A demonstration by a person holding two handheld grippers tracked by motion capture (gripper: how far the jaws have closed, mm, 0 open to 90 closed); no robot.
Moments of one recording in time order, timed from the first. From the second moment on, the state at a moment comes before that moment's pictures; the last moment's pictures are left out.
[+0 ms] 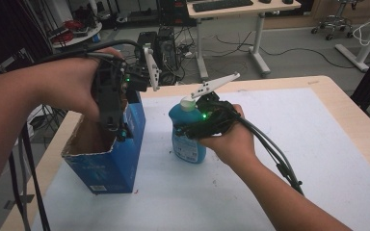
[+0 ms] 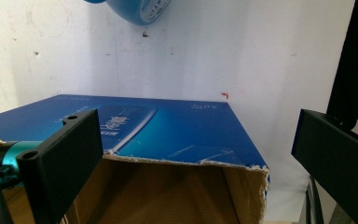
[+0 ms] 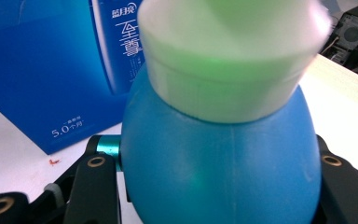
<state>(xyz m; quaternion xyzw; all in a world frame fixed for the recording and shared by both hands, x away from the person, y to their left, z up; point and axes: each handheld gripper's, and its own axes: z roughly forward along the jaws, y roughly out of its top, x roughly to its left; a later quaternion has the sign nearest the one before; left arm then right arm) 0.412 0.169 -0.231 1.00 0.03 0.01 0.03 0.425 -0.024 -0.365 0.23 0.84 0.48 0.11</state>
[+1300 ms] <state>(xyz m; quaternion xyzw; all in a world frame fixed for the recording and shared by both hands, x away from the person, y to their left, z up) 0.412 0.158 -0.234 1.00 0.03 0.01 0.02 0.383 -0.082 -0.338 0.02 0.87 0.49 0.01</state>
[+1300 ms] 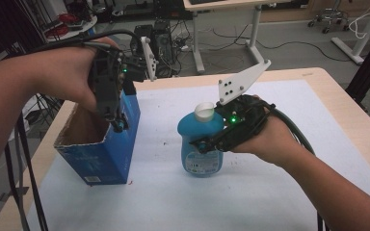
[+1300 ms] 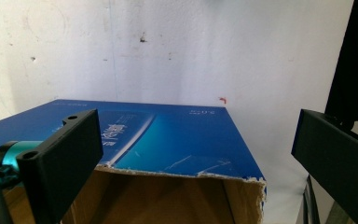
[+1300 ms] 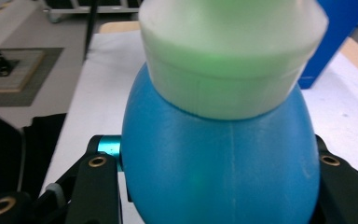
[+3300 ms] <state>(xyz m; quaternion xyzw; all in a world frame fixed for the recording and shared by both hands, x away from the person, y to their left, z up) 0.417 0.154 -0.241 1.00 0.03 0.00 0.02 0.380 -0.077 -0.367 0.00 0.86 0.51 -0.03</state>
